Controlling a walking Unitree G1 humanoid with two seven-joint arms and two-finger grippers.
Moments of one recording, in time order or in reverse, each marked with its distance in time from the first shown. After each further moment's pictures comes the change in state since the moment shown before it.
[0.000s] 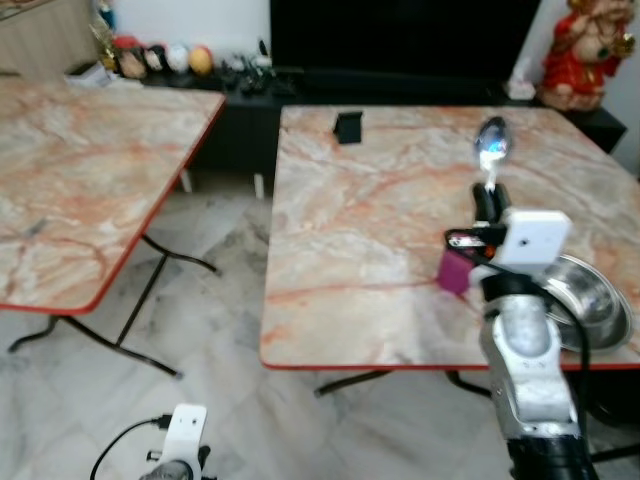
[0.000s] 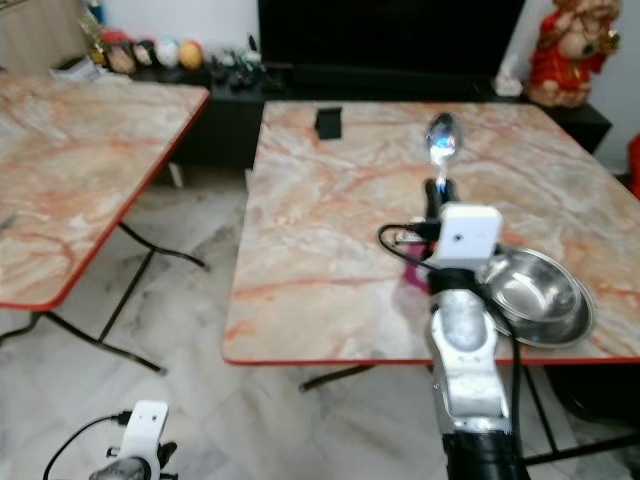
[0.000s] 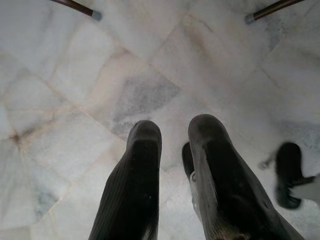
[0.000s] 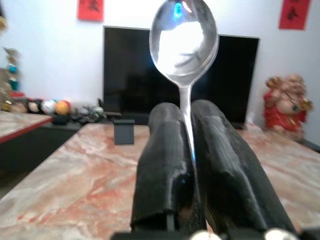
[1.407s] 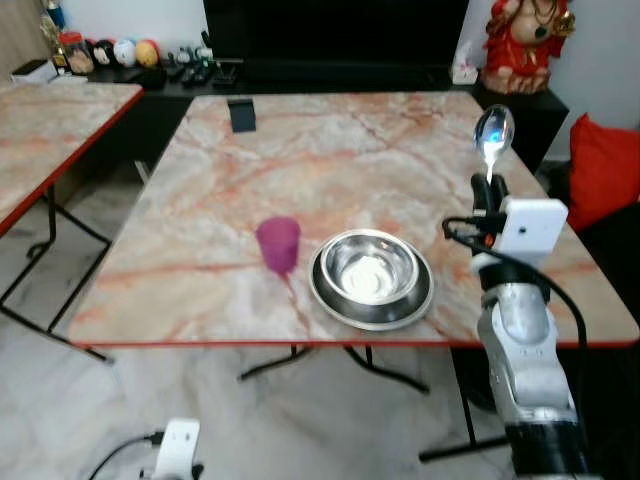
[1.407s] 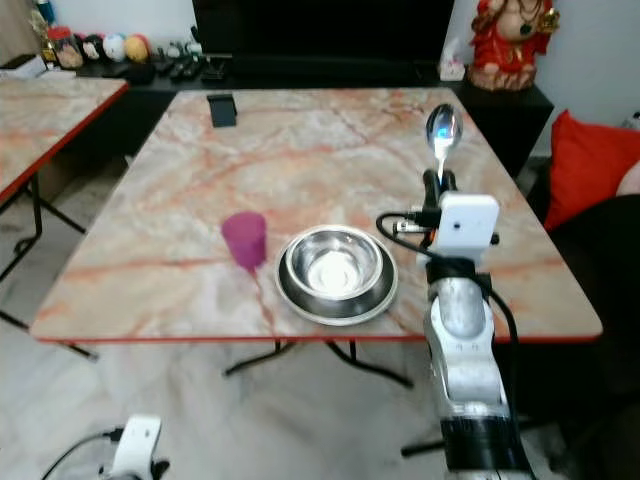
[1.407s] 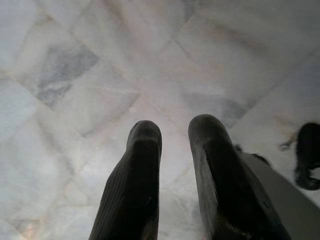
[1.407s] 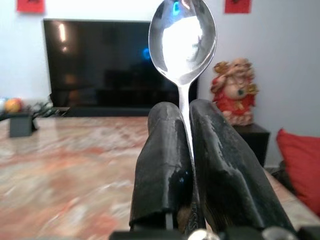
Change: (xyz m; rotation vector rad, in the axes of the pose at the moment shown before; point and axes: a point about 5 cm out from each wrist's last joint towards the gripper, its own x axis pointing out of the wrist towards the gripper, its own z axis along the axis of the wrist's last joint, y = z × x) left arm -0.003 0.002 -0.018 -0.033 0.053 0.003; right arm 0.007 -0.016 -0.002 -0.011 0.010 -0.068
